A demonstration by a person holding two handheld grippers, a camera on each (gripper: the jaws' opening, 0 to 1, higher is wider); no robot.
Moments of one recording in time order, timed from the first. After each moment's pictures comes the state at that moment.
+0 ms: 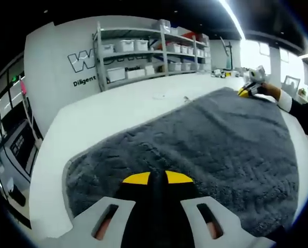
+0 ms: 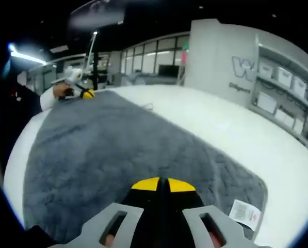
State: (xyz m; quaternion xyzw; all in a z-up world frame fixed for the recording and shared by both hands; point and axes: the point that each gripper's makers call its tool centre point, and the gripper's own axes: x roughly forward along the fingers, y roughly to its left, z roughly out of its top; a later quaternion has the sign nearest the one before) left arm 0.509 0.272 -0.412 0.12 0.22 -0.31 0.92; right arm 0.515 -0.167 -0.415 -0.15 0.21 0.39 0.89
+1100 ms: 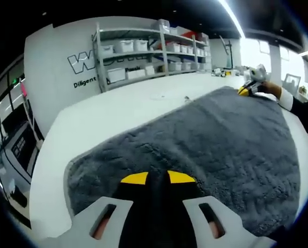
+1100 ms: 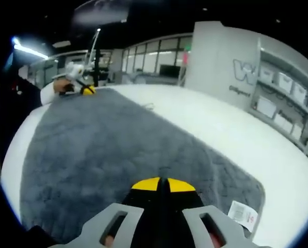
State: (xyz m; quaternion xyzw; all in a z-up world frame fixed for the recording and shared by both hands) left arm 0.506 0.268 -0.412 0.13 0.22 -0.30 0.92; right arm 0.515 -0.173 -0.416 -0.16 0.20 0.39 0.88
